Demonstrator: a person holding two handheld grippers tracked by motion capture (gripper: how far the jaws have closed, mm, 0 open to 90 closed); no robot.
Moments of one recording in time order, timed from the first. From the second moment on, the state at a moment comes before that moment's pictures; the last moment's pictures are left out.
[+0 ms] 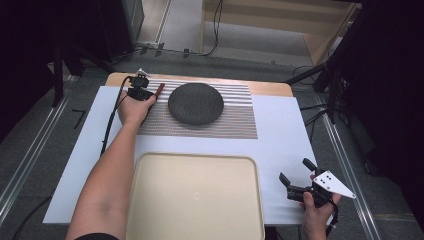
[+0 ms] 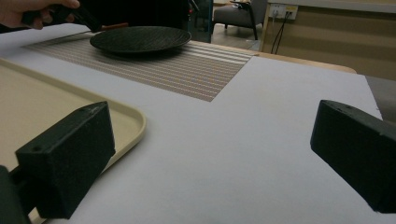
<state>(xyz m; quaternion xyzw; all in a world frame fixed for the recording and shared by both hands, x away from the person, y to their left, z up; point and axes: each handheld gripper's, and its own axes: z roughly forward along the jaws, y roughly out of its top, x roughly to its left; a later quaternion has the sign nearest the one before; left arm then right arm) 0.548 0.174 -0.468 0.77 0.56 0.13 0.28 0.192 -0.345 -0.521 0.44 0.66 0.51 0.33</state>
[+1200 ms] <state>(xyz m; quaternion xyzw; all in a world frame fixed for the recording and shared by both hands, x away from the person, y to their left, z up) 0.482 0.184 -0.426 0.79 0.50 0.10 0.34 0.192 -0.343 -0.521 0.44 0.66 0.51 0.33</state>
